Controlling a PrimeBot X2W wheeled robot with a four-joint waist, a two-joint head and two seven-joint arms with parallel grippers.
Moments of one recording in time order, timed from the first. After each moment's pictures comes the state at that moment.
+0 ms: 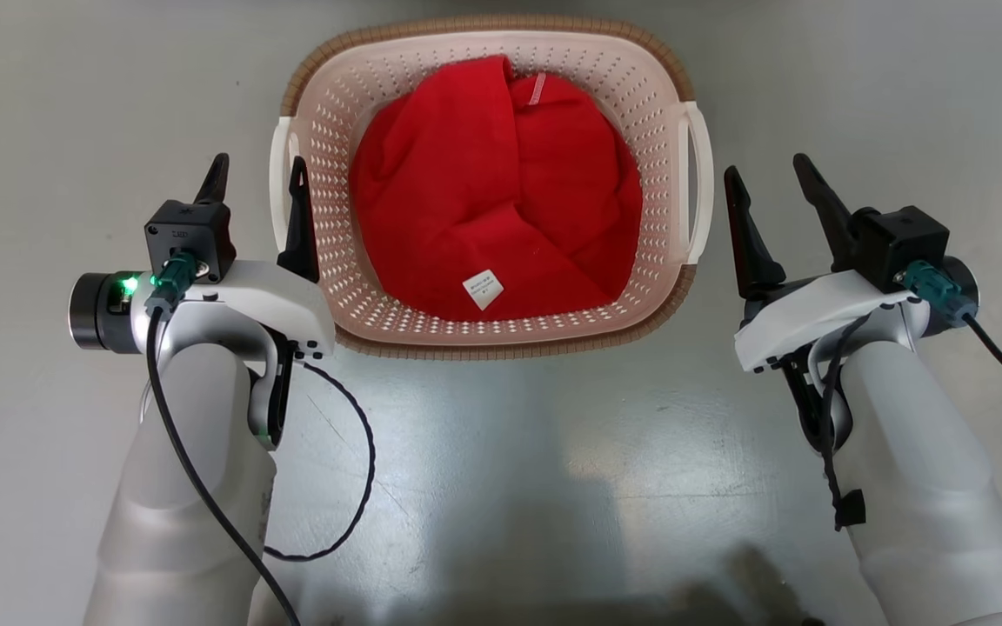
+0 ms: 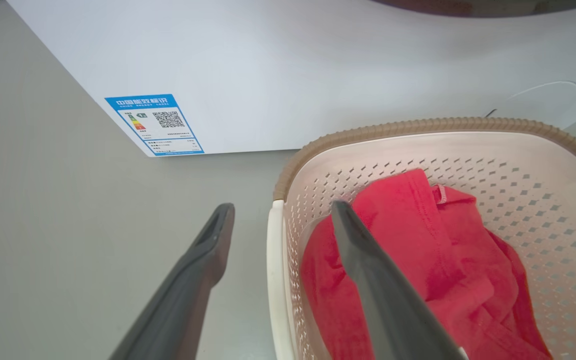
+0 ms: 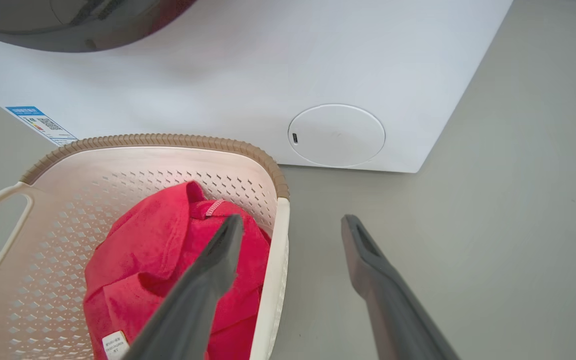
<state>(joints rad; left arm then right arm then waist) -0.67 0.04 -0.02 0.66 -0.03 0.02 -0.26 -0.66 -0.06 0.04 0.67 0.08 0.12 -0.25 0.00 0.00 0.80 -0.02</state>
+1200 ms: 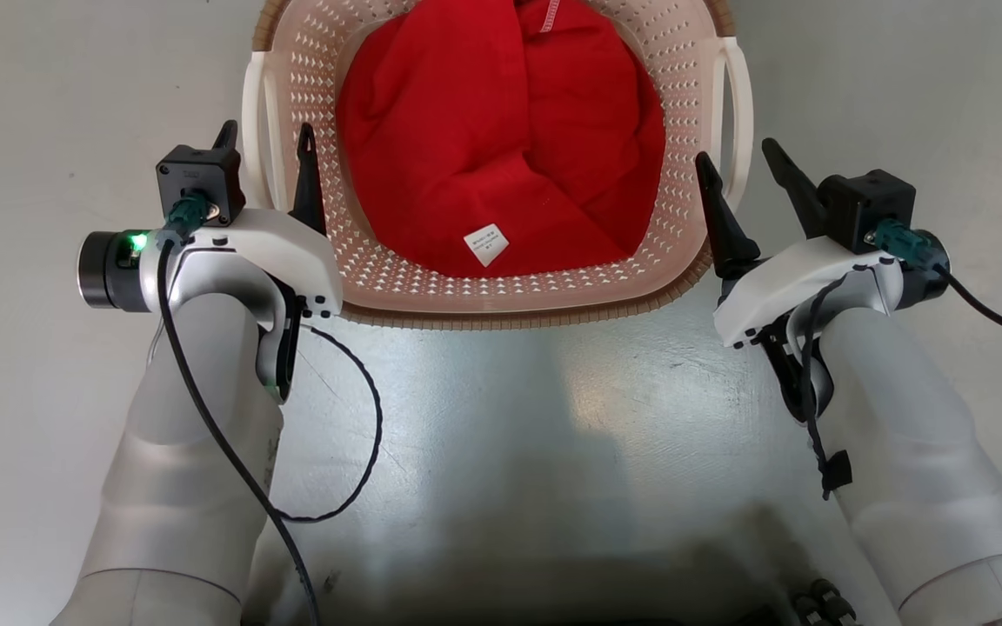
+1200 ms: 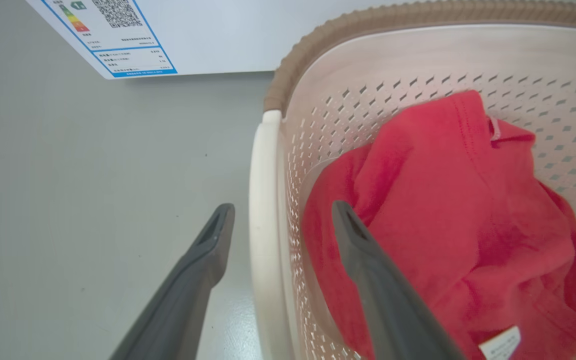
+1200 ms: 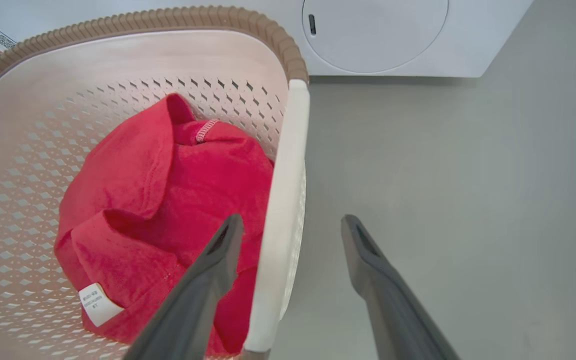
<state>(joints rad) -0.83 0.03 -0.04 0.86 -0.05 0.03 -0.26 -0.79 -0.06 0.15 0.86 0.17 0.12 -0.25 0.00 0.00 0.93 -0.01</state>
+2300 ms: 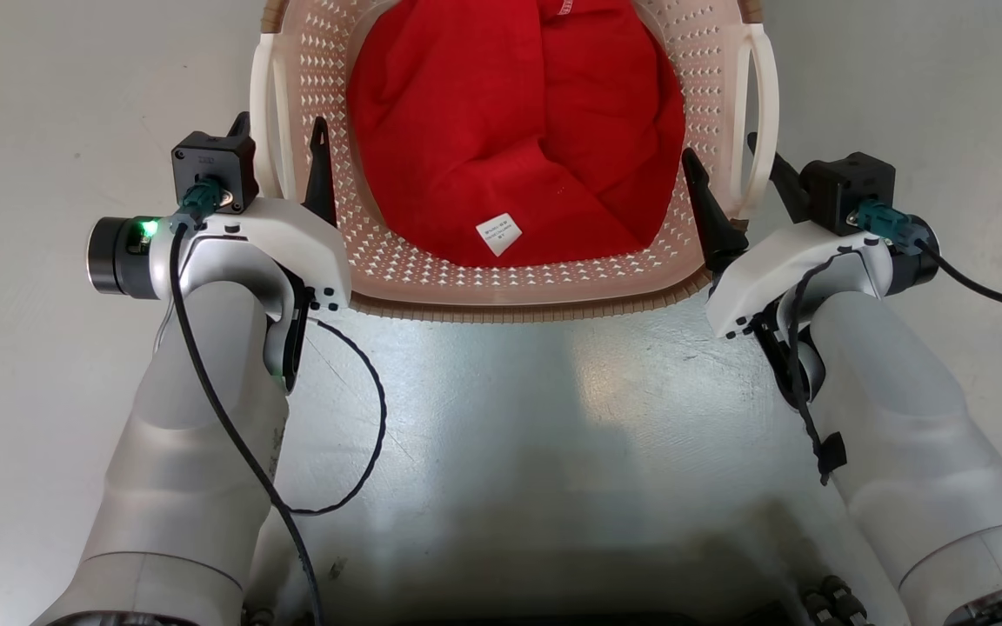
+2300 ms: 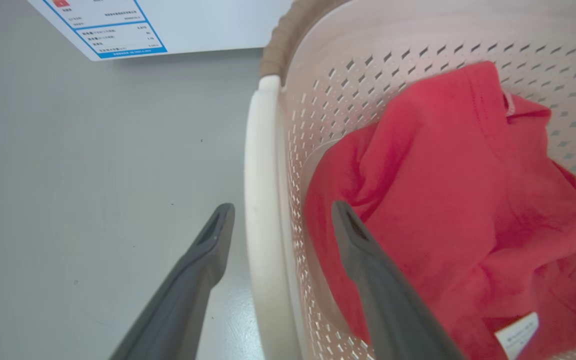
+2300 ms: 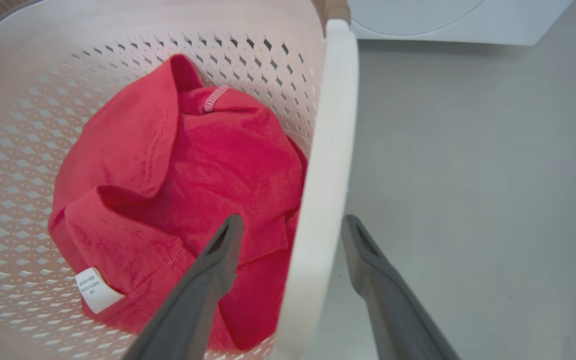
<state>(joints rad) -0.87 0.03 -0.07 0.91 -0.05 0.03 -0.26 -0.87 -0.07 0.23 0.96 0.22 0.12 -0.25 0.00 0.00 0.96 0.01</state>
